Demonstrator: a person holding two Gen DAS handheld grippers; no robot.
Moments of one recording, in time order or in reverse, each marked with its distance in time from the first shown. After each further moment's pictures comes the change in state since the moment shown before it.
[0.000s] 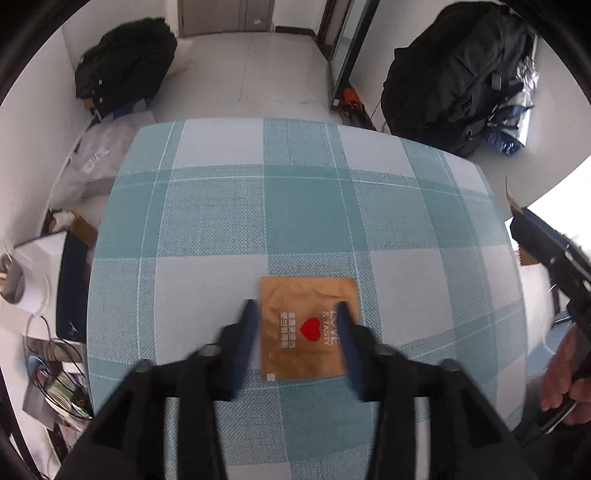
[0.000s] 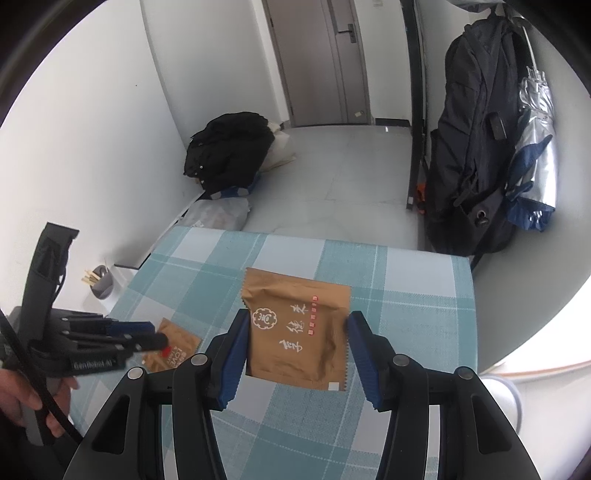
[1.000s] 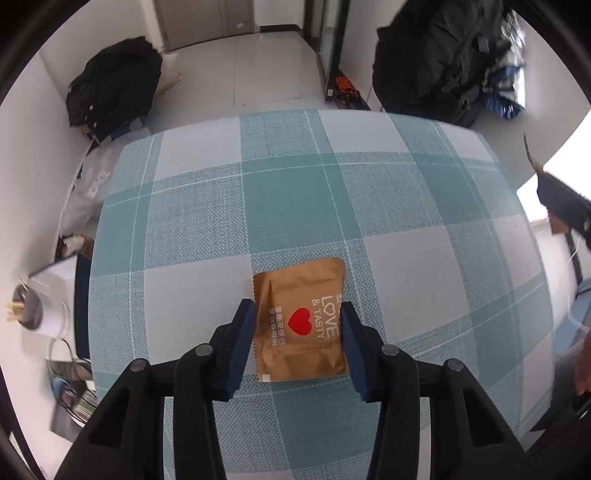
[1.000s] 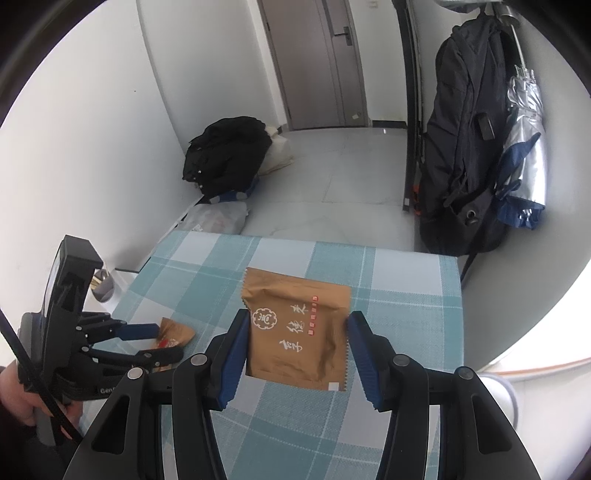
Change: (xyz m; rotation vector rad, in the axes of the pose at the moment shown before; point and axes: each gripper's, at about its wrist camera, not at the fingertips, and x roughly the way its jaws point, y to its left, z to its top) left arm 0.009 -0.006 -0.003 0.067 0.025 0.056; right arm -0.015 -0.011 -0.003 0.013 -0.013 -0.003
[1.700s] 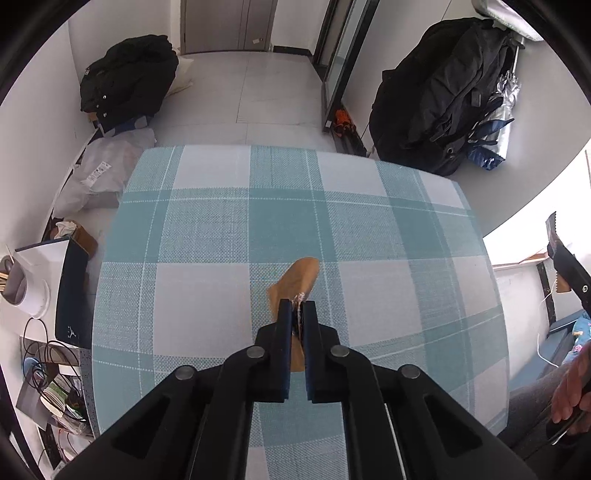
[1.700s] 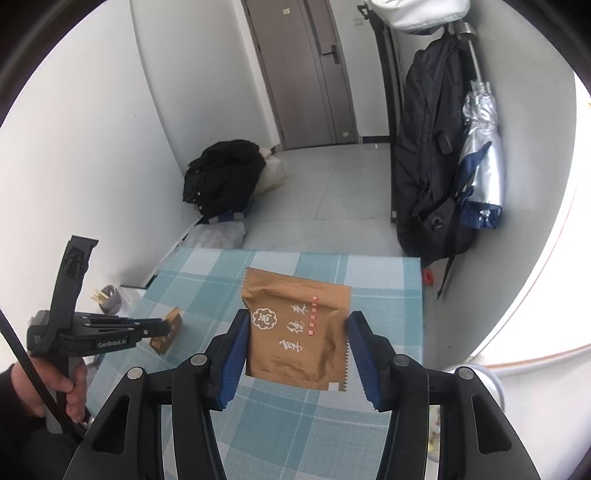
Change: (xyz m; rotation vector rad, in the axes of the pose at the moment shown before) left arm -0.036 -0.006 -0.001 -0.100 -0.101 -0.088; right arm -0.068 -0.020 -0.013 0.049 -0.085 0.003
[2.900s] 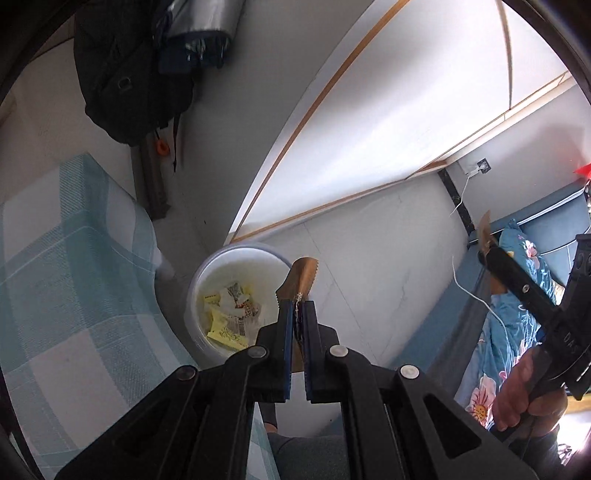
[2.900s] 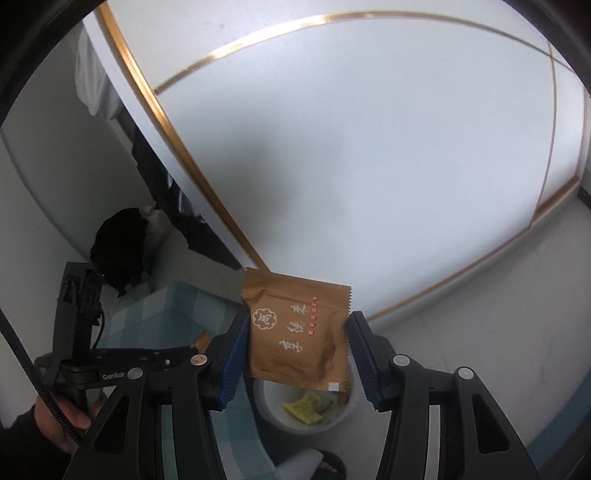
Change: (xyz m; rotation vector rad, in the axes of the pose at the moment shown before) left arm 0.121 -0.317 0.024 0.300 0.296 -0.378; right arm -0.111 -0.280 -0.051 0.456 0.008 -0.235
